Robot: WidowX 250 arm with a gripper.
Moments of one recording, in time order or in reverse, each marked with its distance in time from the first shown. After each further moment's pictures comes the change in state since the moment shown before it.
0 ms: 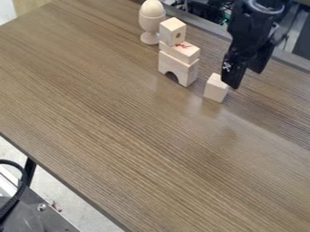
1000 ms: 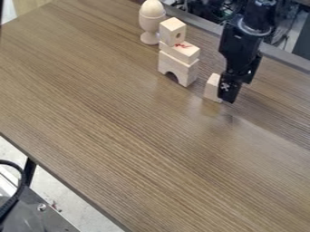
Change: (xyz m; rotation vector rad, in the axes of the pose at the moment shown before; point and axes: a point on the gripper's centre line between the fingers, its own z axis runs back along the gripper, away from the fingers) arm 0.017 -0.003 -0.038 -0.019 -0.007 0.232
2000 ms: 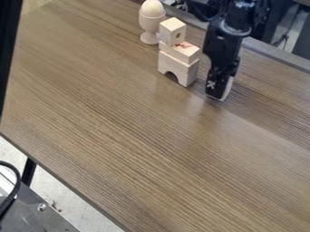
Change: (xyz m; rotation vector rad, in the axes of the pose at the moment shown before) arm 0.017 -0.003 -0.005 0.089 0.024 0.033
